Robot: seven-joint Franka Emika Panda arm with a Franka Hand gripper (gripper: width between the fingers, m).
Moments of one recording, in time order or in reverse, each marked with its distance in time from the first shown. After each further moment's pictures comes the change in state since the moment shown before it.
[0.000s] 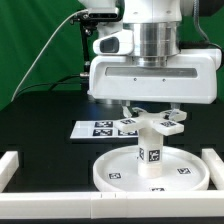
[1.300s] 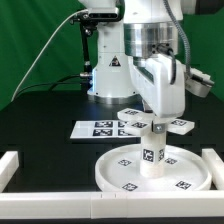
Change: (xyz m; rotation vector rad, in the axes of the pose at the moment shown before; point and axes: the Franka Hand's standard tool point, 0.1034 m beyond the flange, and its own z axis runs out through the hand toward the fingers) arm 0.002 -0.005 0.000 0.019 -0.025 1.185
